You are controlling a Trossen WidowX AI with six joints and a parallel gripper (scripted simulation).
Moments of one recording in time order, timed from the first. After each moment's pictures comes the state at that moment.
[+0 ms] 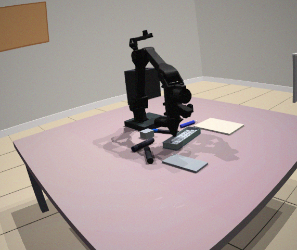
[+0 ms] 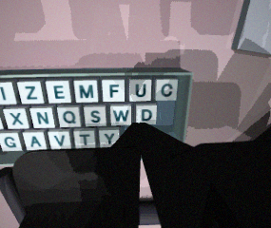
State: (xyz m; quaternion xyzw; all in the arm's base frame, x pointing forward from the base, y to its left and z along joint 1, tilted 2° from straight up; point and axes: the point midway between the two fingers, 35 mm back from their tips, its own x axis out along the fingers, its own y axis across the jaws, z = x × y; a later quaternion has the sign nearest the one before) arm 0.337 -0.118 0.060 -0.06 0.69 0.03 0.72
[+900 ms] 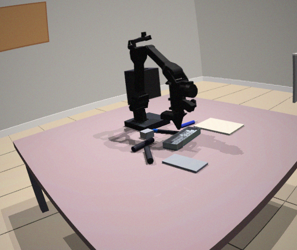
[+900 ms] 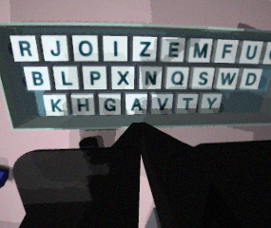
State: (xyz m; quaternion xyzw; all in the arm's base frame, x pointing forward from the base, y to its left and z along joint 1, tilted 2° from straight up) arm 0.297 -0.040 0.054 -0.06 0.70 0.03 0.71
